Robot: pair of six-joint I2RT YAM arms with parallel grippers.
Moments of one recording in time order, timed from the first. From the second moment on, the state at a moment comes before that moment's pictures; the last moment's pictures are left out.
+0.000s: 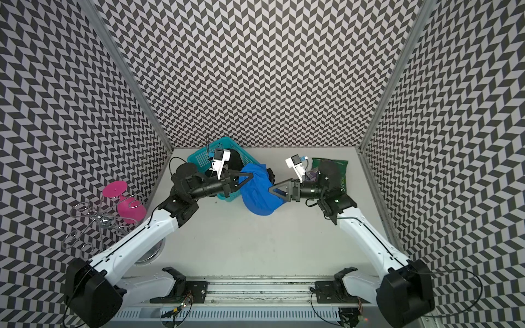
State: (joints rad) left arm -0.49 1.19 0.95 0.25 0.74 -0.49; right arm 0.35 1.21 0.92 0.08 -1.12 0.66
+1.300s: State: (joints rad) left arm -0.48 1.29 0.93 0.15 0.77 -0.57; right arm 0.55 0.87 0.77 0.19 -0.46 -0.05
